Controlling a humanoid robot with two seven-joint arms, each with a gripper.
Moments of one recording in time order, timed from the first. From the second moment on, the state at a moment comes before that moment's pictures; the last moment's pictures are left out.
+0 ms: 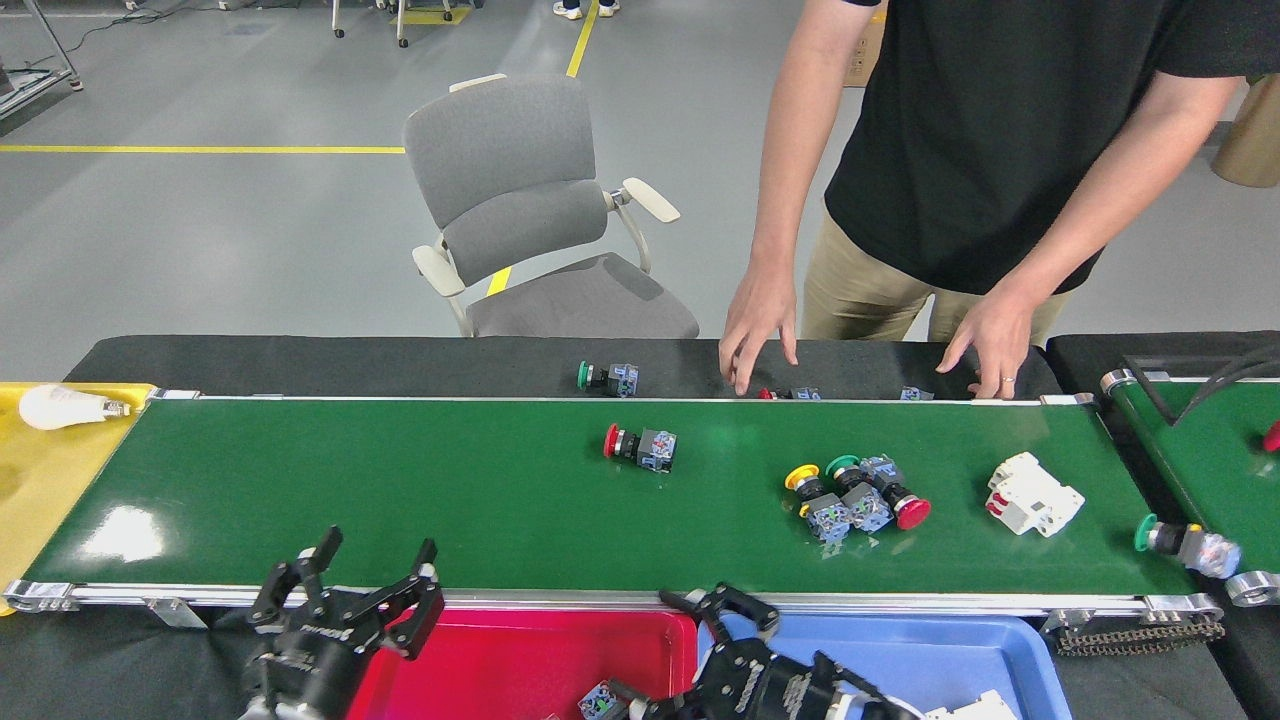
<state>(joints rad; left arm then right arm) 0.00 0.07 -0.11 -1.68 -1.47 -0.07 -0.18 0.12 0.04 0.12 -1.67 1.39 -0.39 0.08</state>
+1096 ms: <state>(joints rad) -0.41 -0.02 -0.14 -1.09 -1.49 -0.03 -0.25 -0.23 0.02 0.26 -1.30 1.40 -0.21 0.16</state>
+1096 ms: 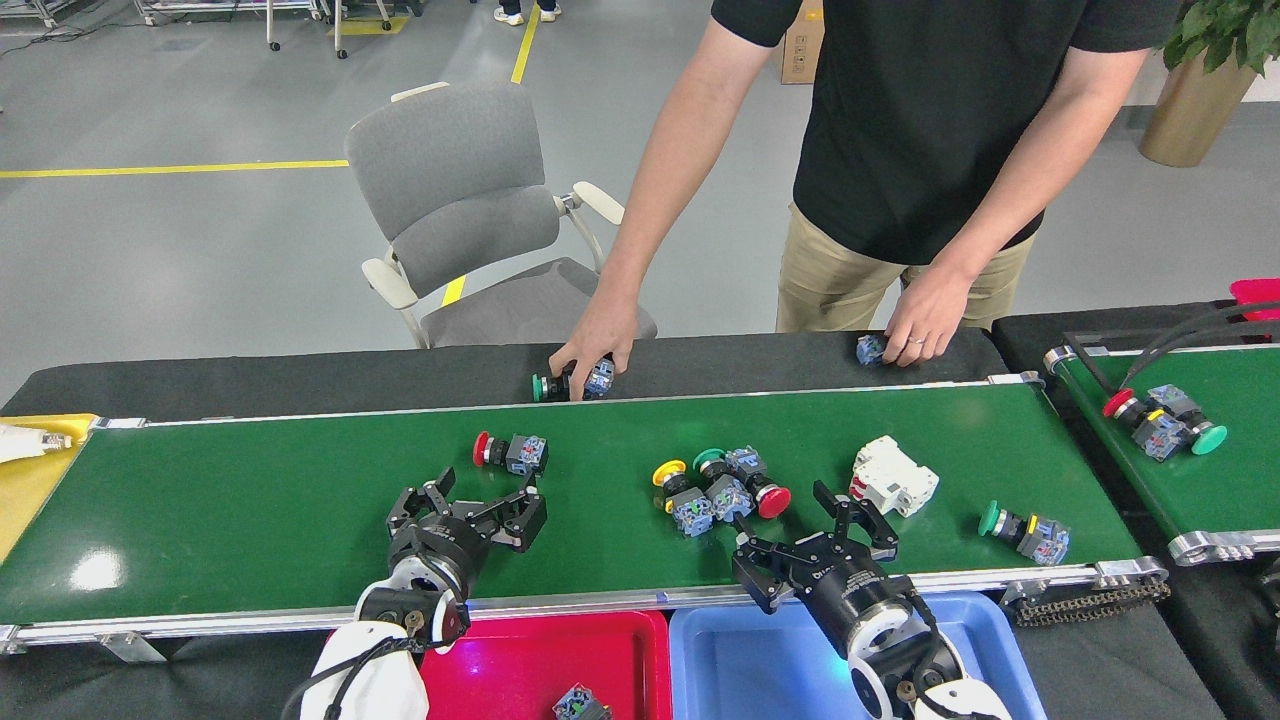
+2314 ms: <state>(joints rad) -0.14 0.01 -0.12 -1.44 -1.51 -0.42 -0.18 -0.31 0.05 0.41 -1.24 1.40 -0.33 0.13</state>
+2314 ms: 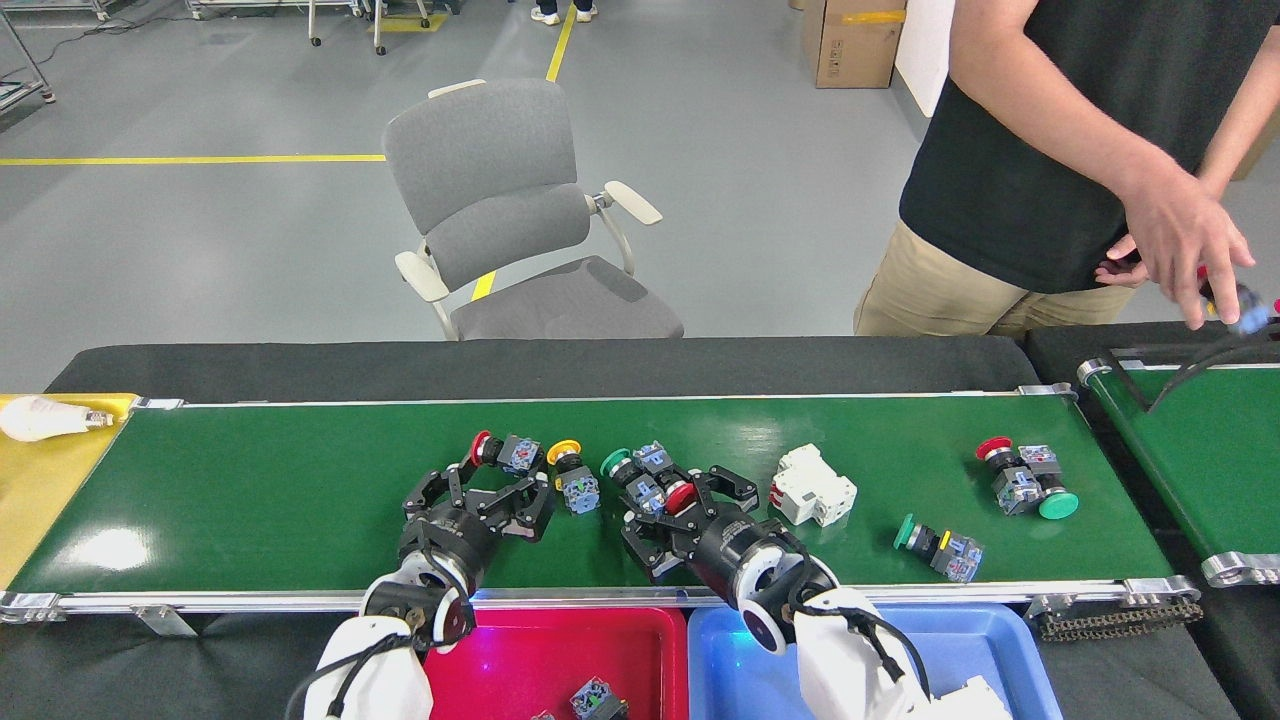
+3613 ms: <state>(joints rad) 0.13 0.00 0.18 -1.71 -1.53 -0.25 -0.19 0.31 0.11 -0.05 -1.74 1.41 -0.08 -0.08</state>
